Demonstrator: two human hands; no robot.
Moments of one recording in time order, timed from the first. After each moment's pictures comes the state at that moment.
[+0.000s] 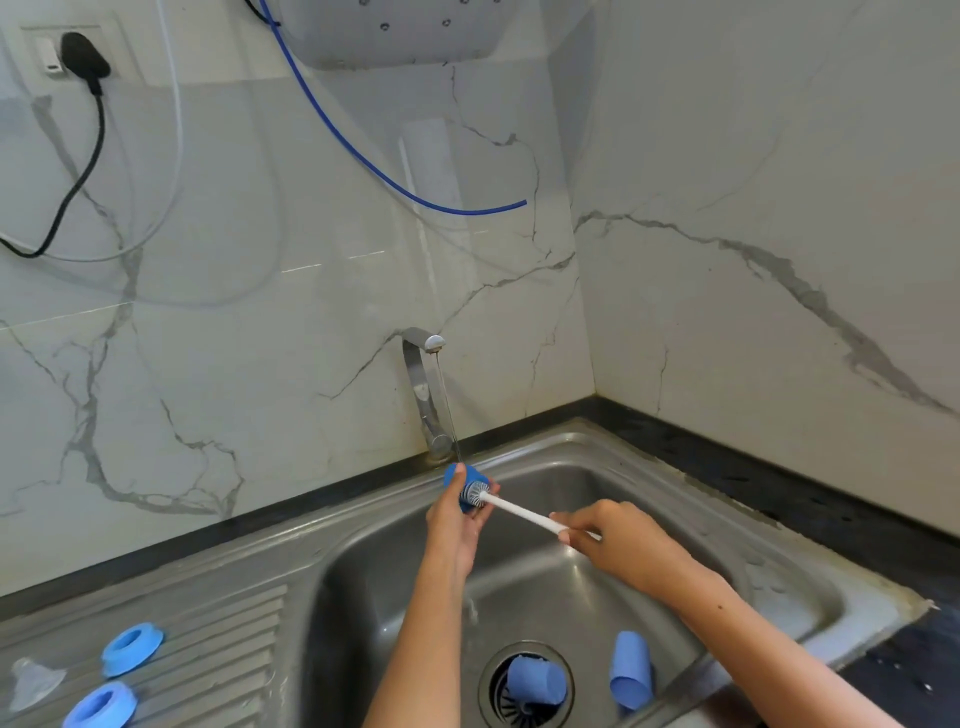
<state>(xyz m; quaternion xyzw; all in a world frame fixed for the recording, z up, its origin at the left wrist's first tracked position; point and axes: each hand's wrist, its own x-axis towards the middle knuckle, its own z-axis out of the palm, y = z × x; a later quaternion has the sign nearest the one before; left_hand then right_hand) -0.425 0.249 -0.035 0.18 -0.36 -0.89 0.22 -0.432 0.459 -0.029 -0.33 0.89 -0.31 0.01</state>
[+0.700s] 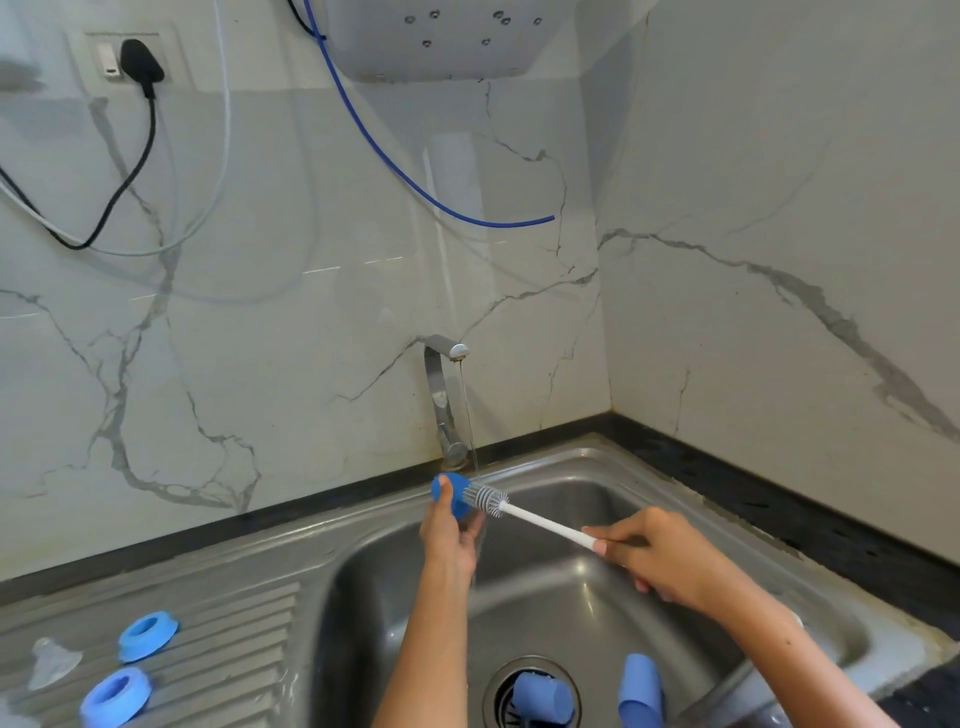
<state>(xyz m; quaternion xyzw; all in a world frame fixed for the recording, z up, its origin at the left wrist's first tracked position) -0.421 0.233 -0.033 0.21 -0.29 -0.88 0.29 -0.427 0.482 -0.013 -0.31 0.86 -0.39 0.04</state>
